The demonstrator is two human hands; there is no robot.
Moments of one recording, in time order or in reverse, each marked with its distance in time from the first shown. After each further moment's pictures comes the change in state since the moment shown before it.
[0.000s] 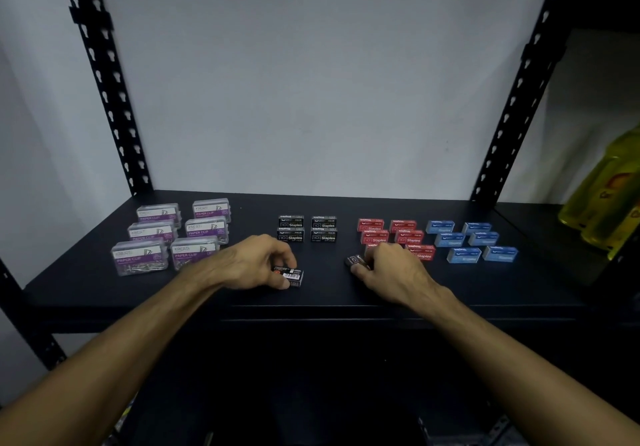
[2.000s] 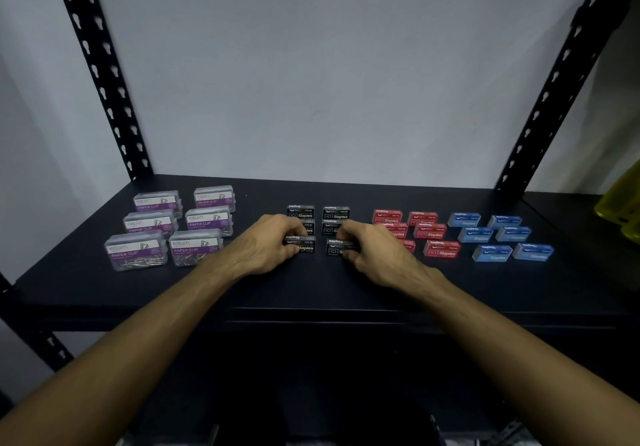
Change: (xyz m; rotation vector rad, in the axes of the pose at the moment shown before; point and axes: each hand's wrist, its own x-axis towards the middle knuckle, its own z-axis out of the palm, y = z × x) left_hand 0.034 -0.009 0.007 0.046 0.203 -0.054; right_hand 0.047 -0.020 0.021 0.201 0.035 -0.312
